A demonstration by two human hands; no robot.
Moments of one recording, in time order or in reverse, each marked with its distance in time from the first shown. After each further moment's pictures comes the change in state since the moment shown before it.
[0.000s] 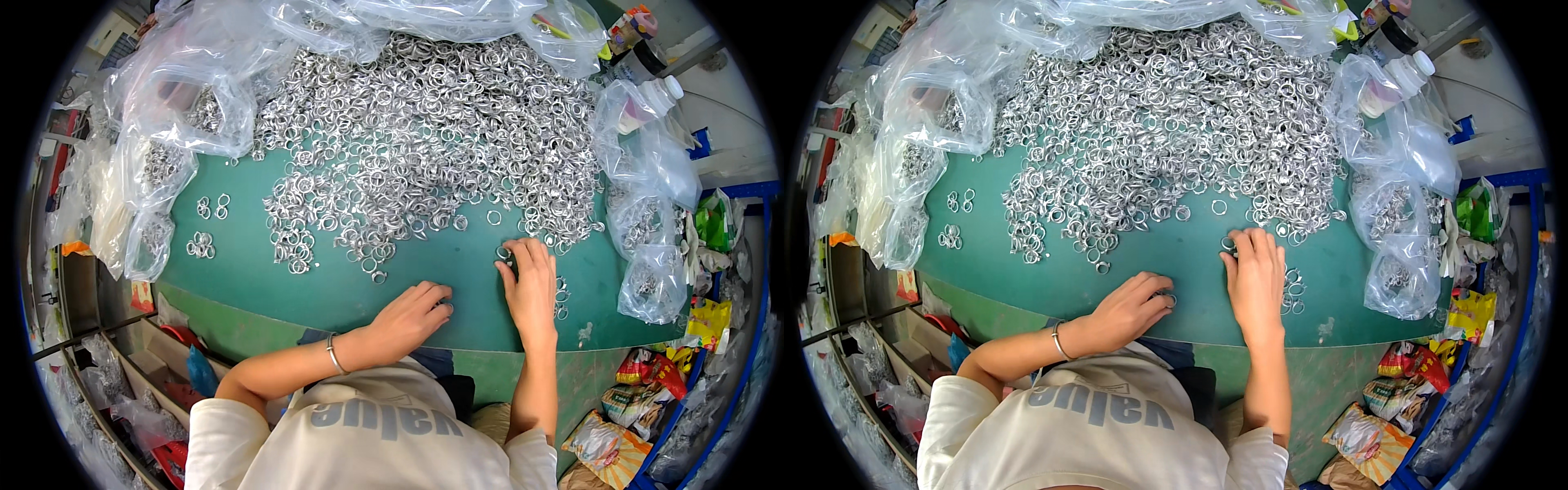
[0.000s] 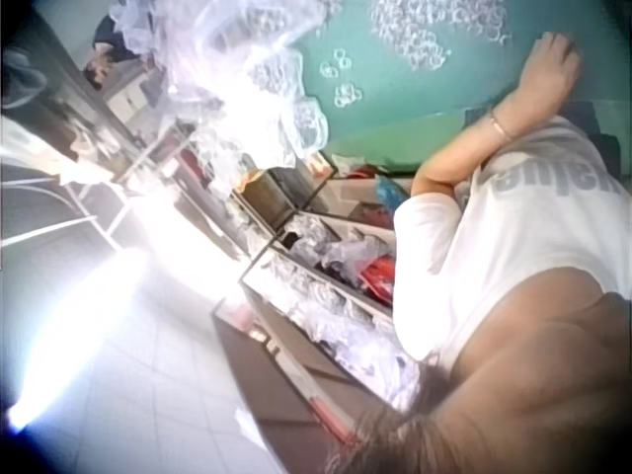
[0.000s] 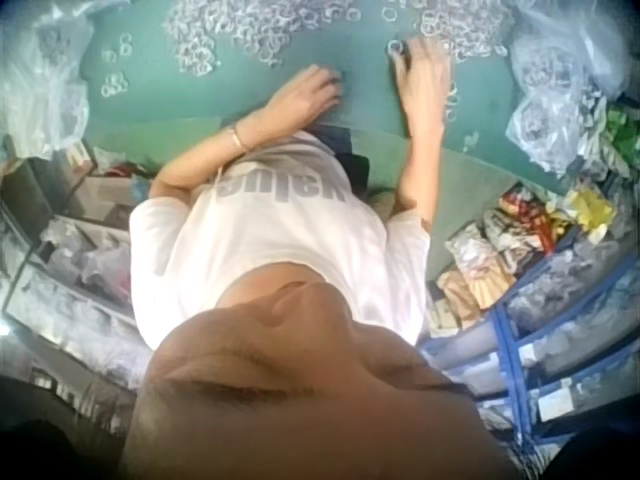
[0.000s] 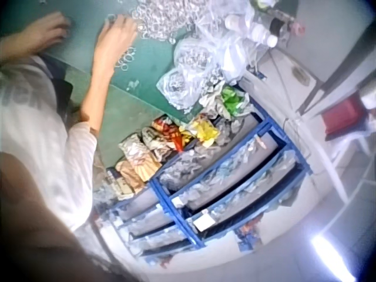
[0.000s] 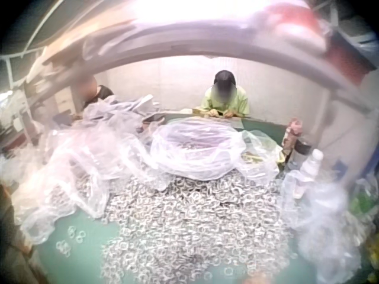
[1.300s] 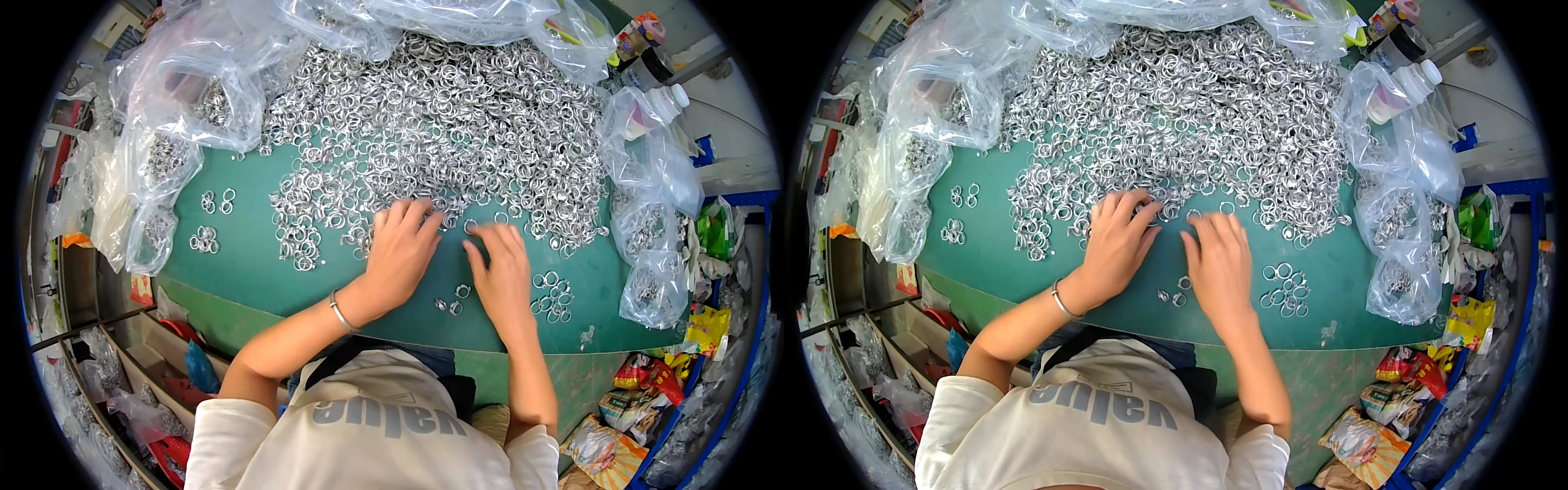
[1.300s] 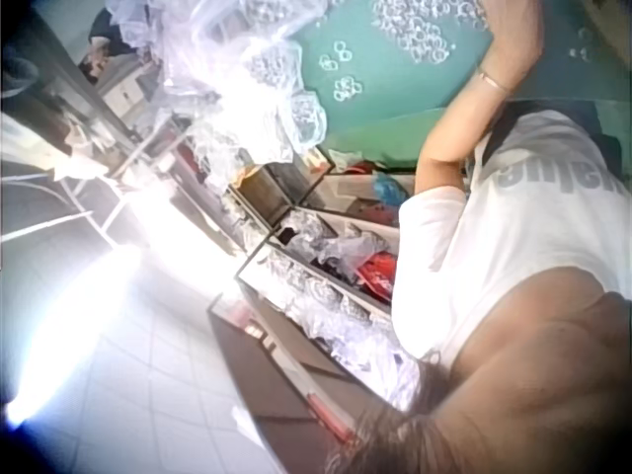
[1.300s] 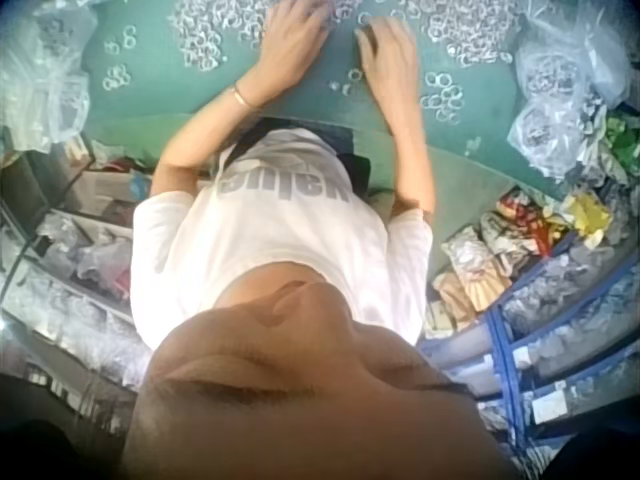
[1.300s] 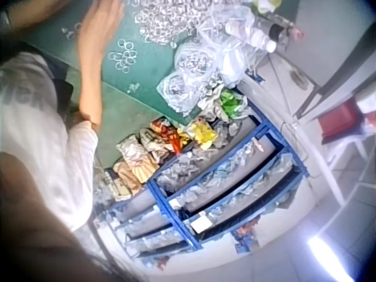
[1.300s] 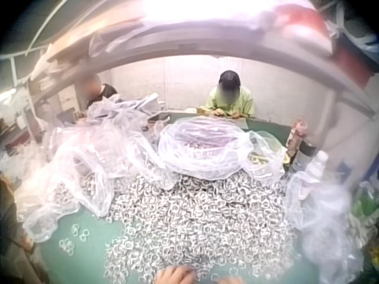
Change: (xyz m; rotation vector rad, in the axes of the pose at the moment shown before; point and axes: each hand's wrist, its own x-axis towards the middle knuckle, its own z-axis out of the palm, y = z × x) left_hand 0.046 -0.030 -0.035 0.413 0.346 -0.221; right_hand 0.024 -0.039 0.022 0.185 -0.012 -0.158
